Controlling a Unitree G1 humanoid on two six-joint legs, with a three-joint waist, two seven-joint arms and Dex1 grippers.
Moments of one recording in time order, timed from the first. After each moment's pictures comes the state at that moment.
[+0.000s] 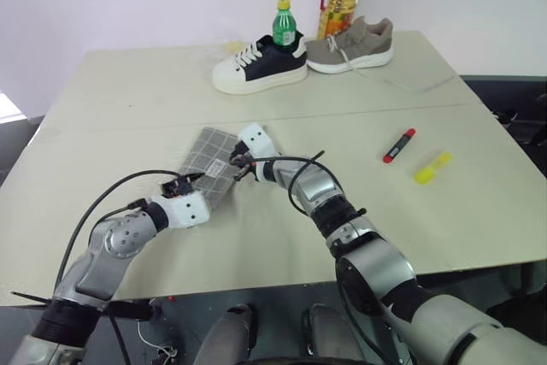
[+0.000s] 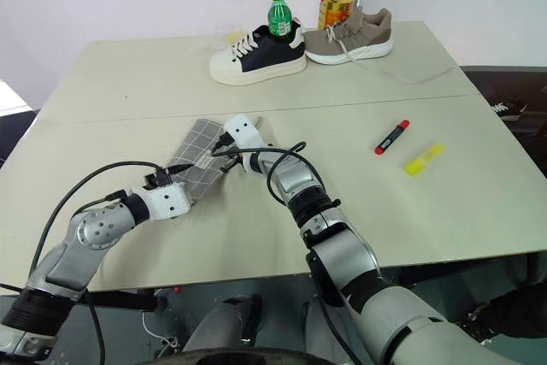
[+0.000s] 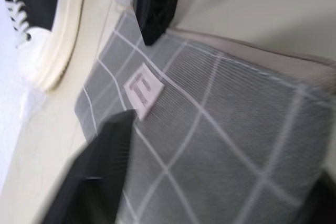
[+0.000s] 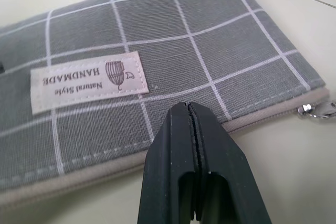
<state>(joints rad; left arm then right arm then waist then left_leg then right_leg) -0.08 0.69 -0.11 -0.06 0.32 -0.16 -0.54 -0.91 0.09 0.20 0.78 -0.02 0.42 0.48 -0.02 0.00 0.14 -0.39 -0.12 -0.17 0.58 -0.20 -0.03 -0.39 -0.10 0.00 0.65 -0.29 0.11</state>
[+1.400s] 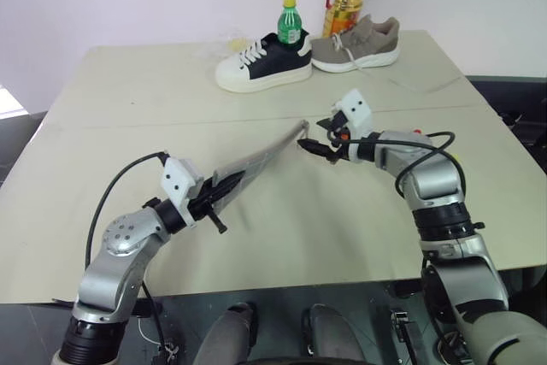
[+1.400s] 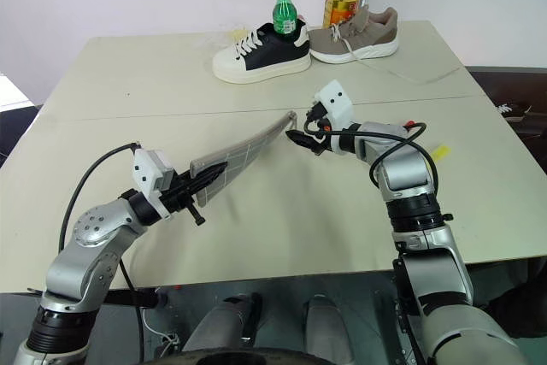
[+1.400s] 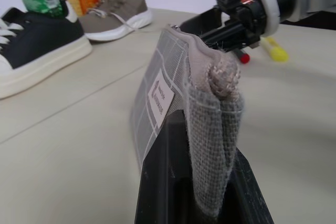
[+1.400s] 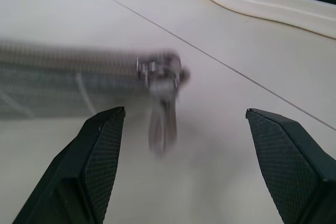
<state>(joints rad) -0.05 0.46 0.02 -0.41 -0.42 0.28 -0.69 -0.71 -0.41 0.07 0.15 0.18 0.65 0.74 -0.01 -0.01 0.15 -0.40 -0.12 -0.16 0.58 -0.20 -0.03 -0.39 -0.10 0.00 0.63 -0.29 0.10</state>
